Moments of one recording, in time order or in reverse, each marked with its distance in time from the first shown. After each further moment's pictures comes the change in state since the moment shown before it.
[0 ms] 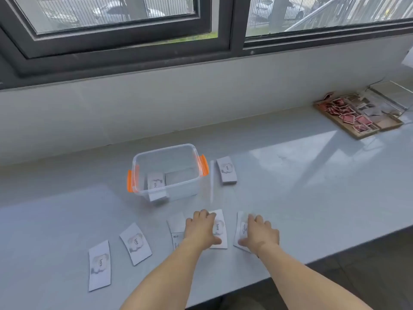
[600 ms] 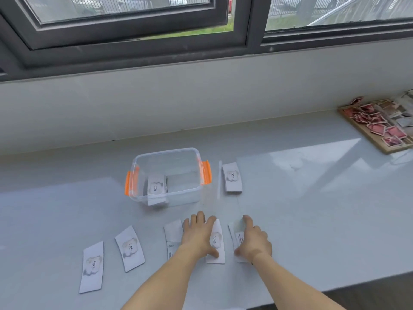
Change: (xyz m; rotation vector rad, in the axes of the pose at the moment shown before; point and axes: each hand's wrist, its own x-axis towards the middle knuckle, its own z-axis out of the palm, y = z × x) left_hand 0.030 -0.003 0.005 0.042 0.026 -0.092; right_hand 0.049 -0.008 0.002 0.222 -0.096 0.026
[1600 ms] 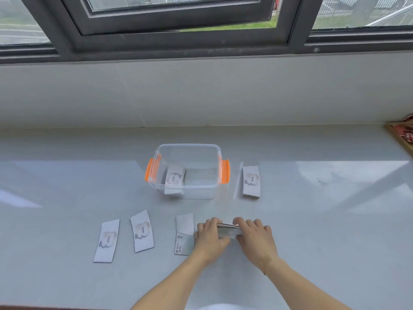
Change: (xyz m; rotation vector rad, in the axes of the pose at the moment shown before) left_hand -0.013 0.018 0.020 -0.627 0.086 -0.316; right_hand 0.017 -0.005 -0.005 -0.249 0.200 -0.628
